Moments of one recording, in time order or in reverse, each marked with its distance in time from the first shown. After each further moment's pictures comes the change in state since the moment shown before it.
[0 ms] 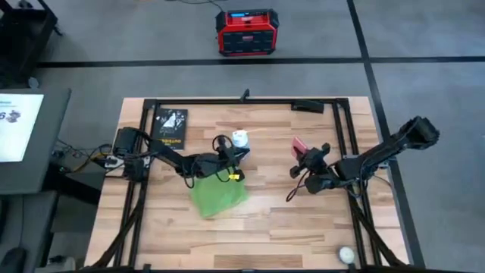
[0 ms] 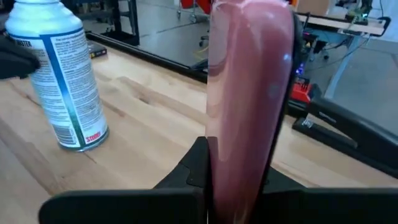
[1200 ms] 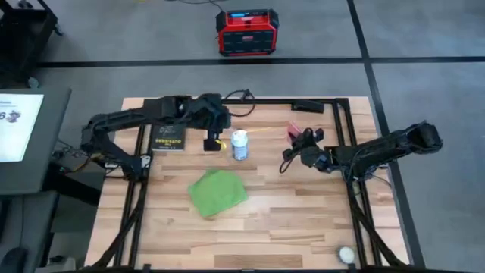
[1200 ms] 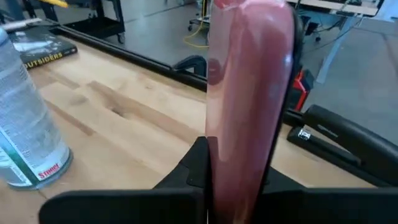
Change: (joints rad) left arm 0.255 -0.317 0.906 -2.039 0.298 0.391; right arm -0.337 -0.002 0.001 0.261 -0.241 -0.319
